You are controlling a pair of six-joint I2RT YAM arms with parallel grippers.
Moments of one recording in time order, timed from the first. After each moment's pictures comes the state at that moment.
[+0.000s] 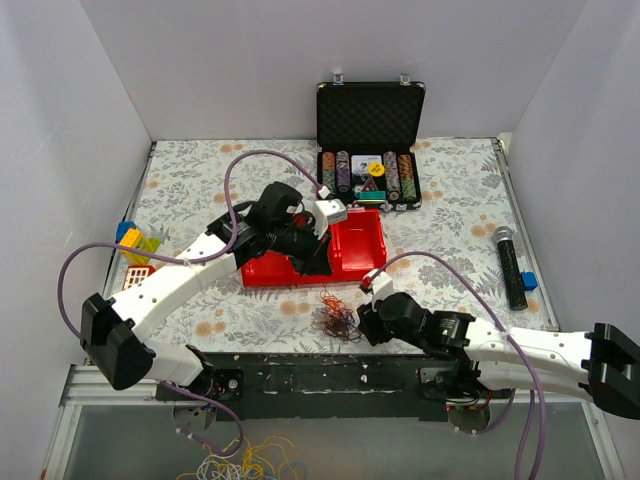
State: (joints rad) left arm -0.75 1.38 1.22 -0.64 0.56 0.02; right arm 1.20 0.92 0.35 -0.13 0.25 0.39
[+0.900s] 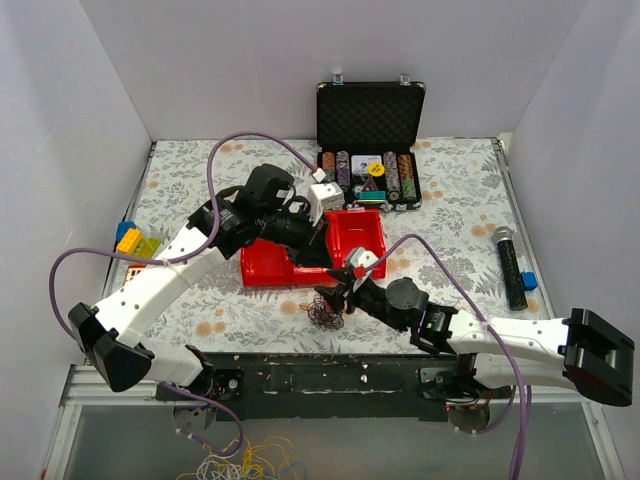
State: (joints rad) left arm -0.75 1.34 1.43 -0.82 0.63 0.00; right arm 1.20 1.03 0.41 0.56 0.20 0.06
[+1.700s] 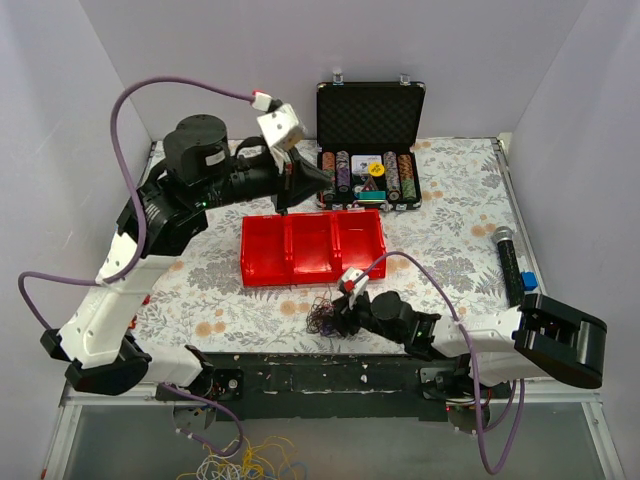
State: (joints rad) left arm -0.75 1.33 1.92 -0.77 0.49 0.06; right arm 1.20 1.26 0.30 0.67 0.15 0.19
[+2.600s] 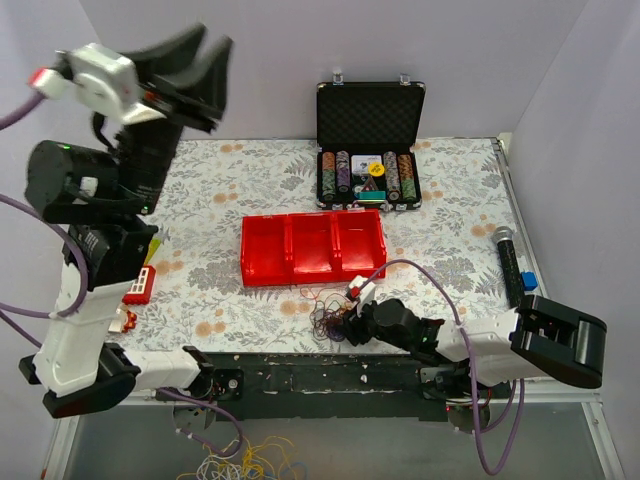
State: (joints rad) left arm -0.75 1.27 2.08 -0.01 -0.17 0.22; right arm 1.20 1.27 0.19 0.62 0.16 0.27
